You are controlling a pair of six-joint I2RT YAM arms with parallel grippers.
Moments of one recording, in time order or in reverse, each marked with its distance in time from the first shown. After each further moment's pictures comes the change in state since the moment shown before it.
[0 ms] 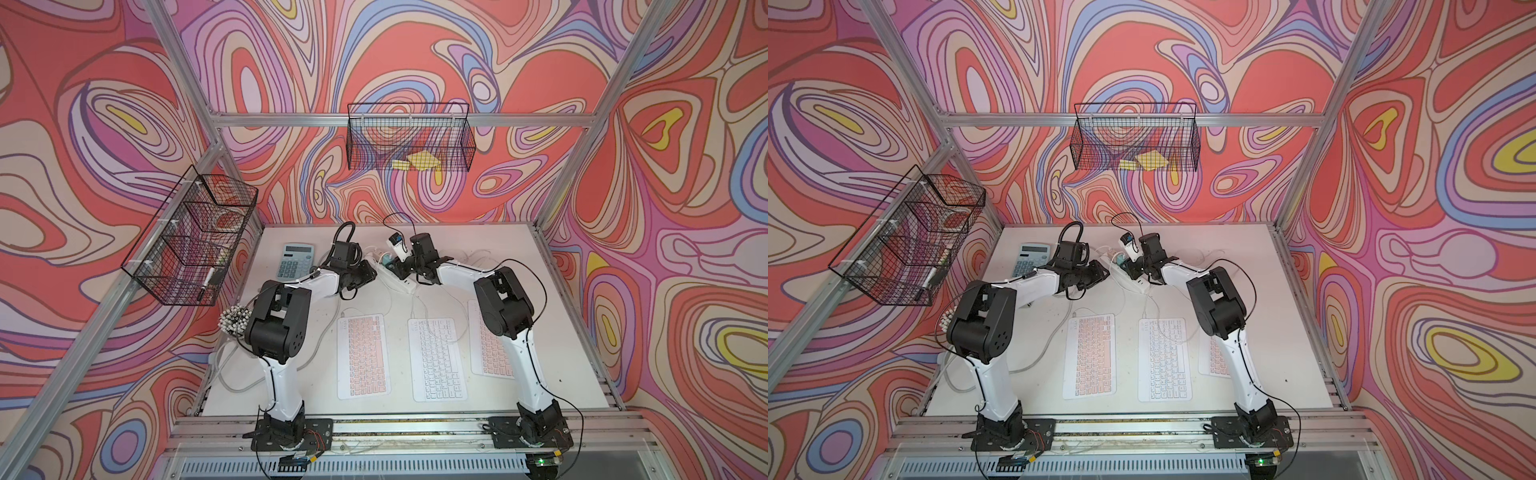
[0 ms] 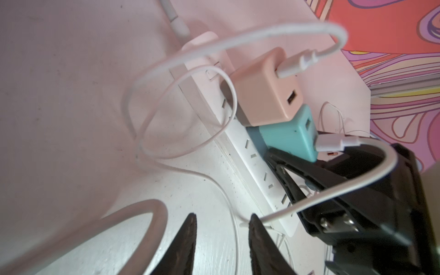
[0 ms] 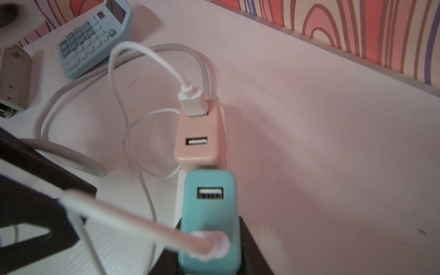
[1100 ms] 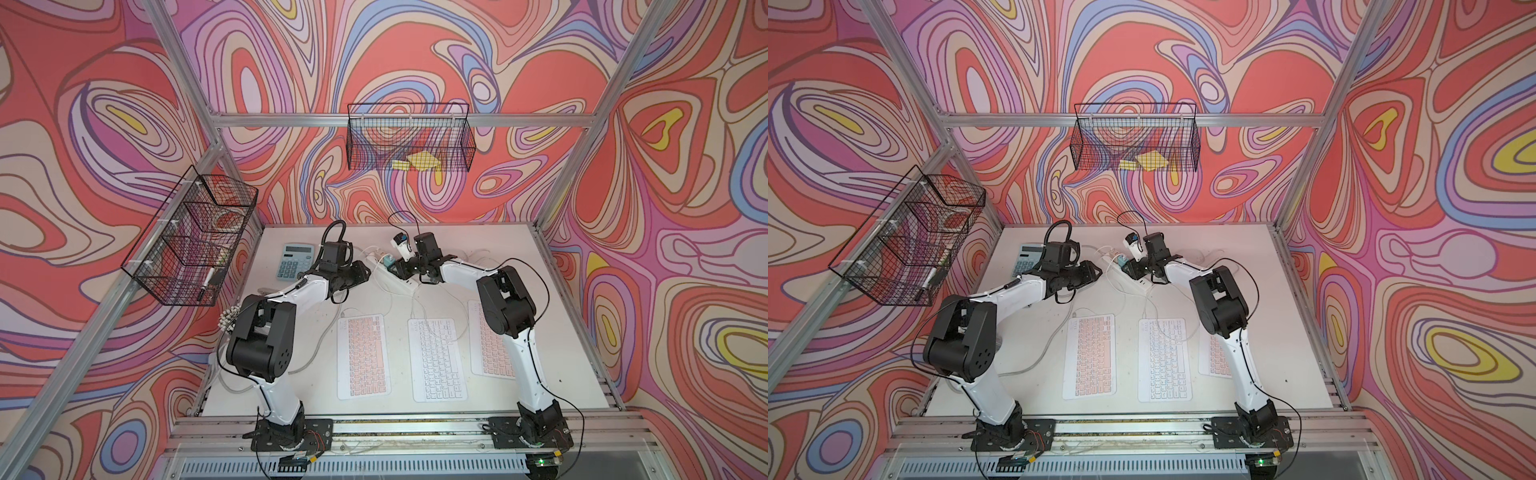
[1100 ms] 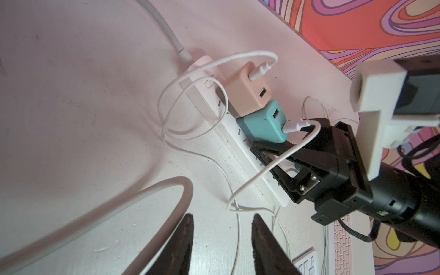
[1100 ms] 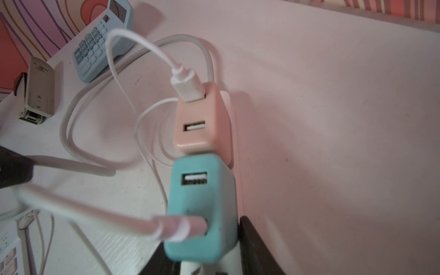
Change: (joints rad) left arm 0.036 -0.176 -0.106 -0.008 0.016 0.113; right arm -0.030 0.009 0.021 -0.062 -0.090 0.087
